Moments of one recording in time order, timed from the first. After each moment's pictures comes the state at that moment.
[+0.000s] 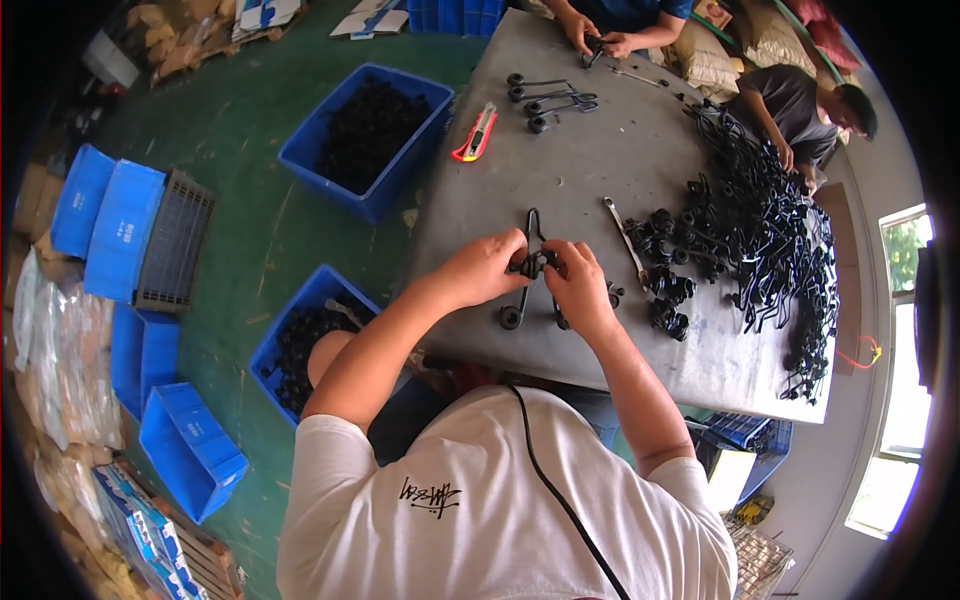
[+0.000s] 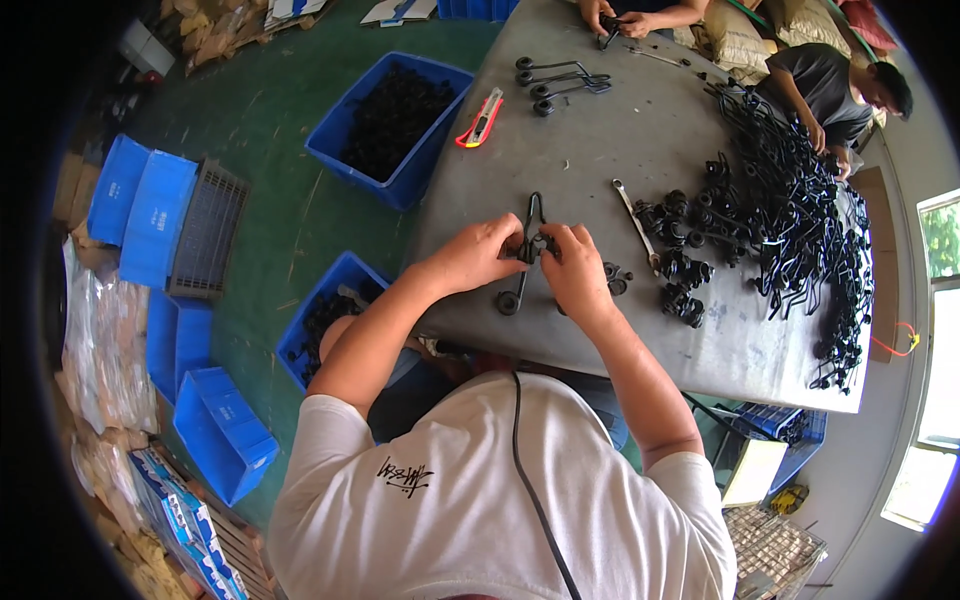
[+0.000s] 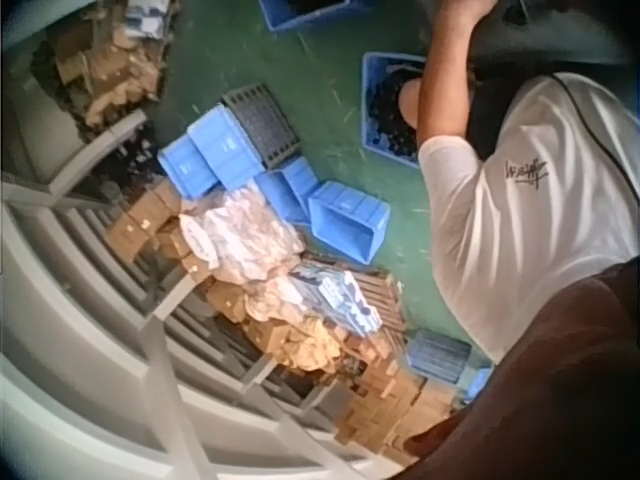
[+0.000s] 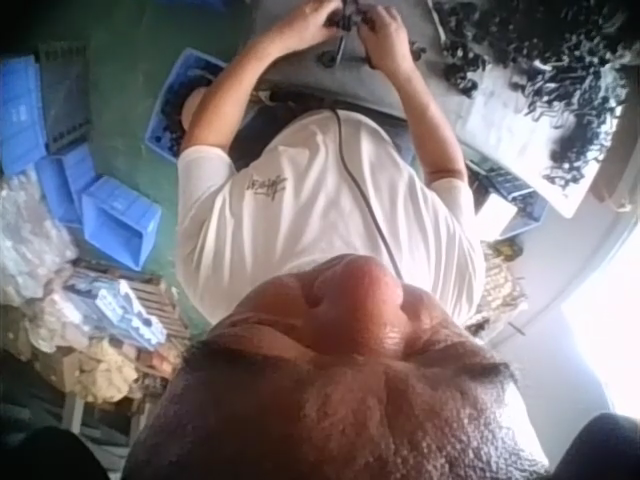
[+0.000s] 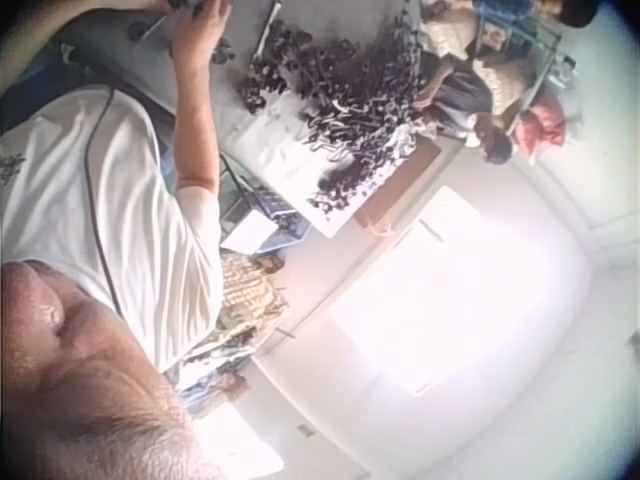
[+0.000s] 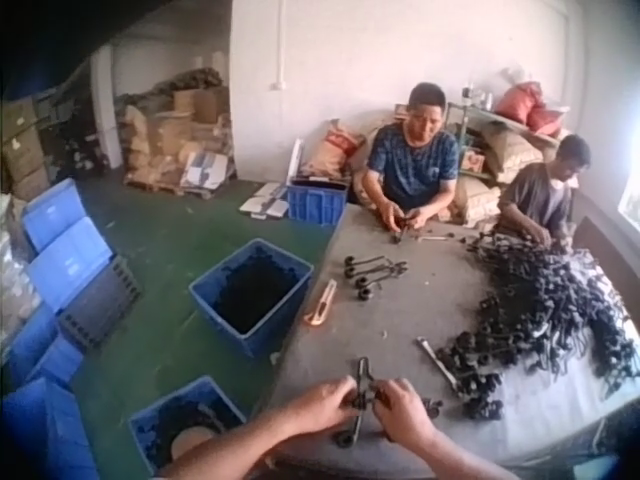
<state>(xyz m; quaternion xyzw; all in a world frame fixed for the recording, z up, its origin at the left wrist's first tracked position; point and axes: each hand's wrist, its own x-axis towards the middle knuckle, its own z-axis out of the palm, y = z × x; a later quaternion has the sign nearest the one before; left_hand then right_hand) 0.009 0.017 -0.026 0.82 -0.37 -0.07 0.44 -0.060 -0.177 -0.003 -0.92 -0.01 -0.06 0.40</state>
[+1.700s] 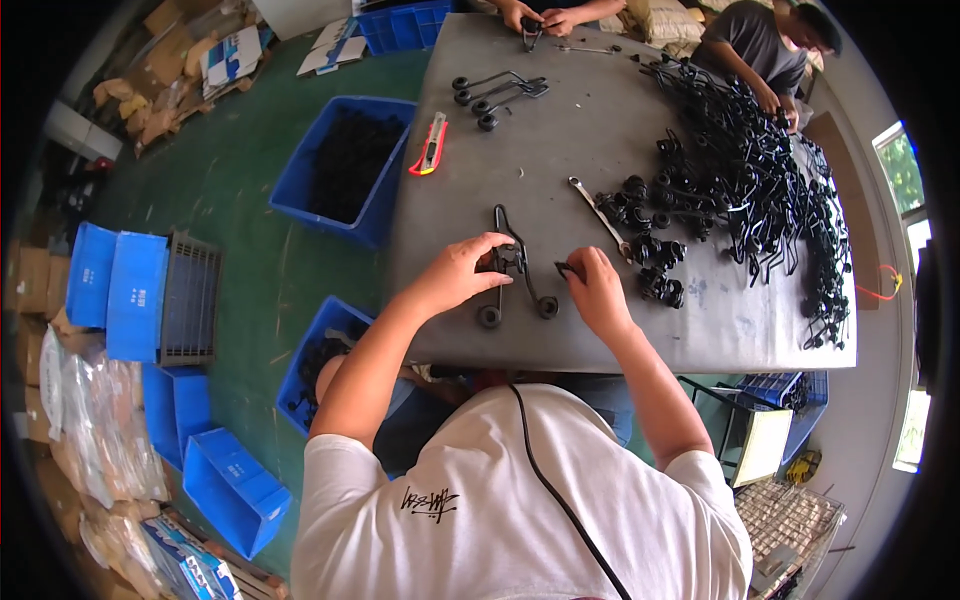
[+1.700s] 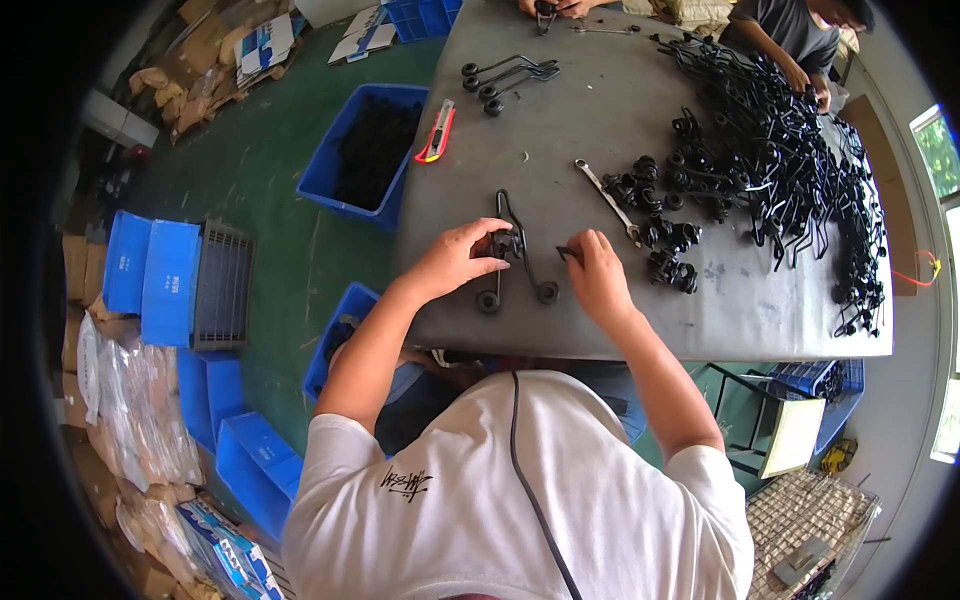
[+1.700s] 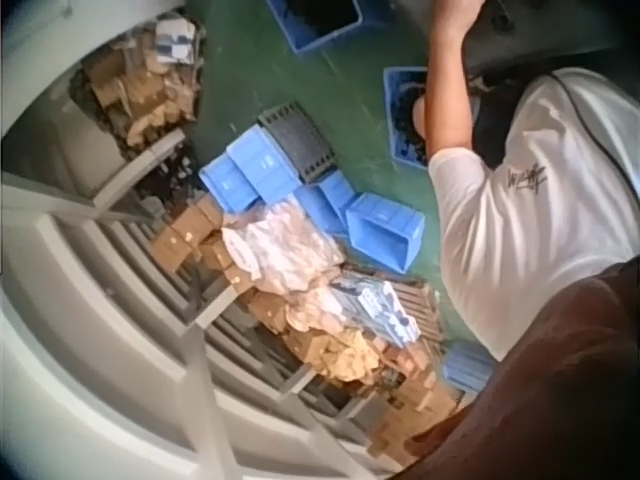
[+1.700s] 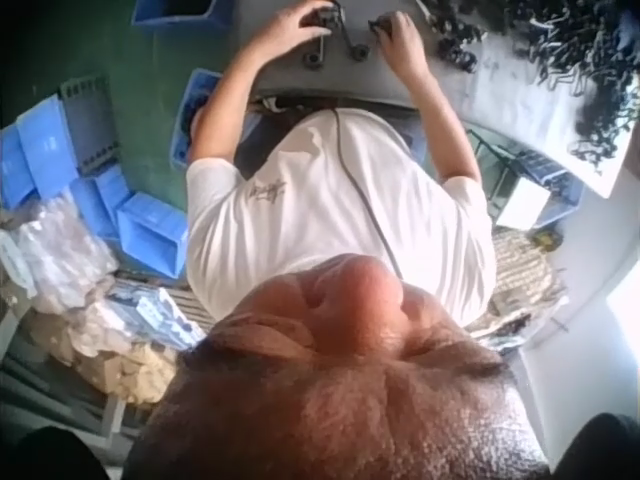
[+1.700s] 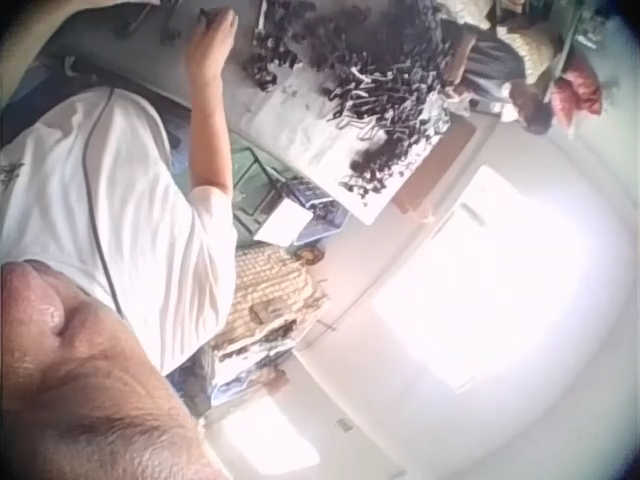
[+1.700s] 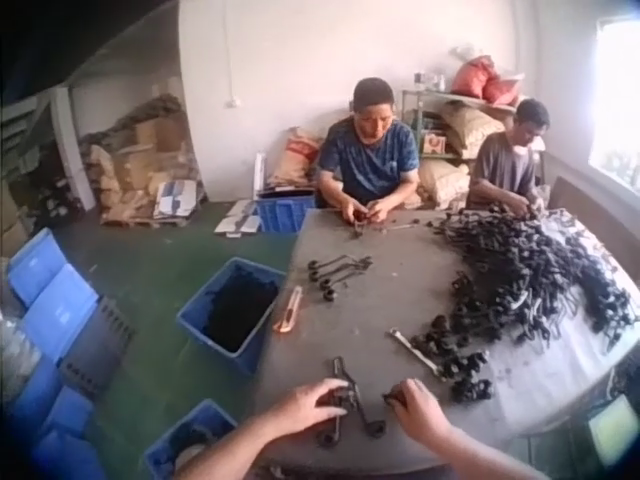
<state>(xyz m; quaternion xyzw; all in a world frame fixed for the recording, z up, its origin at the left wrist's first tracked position) 0.007 0.009 -0.018 0.79 -0.36 -0.15 0.47 -0.095 -0.238 -0.031 -0.92 -0.02 -0.16 0.37</state>
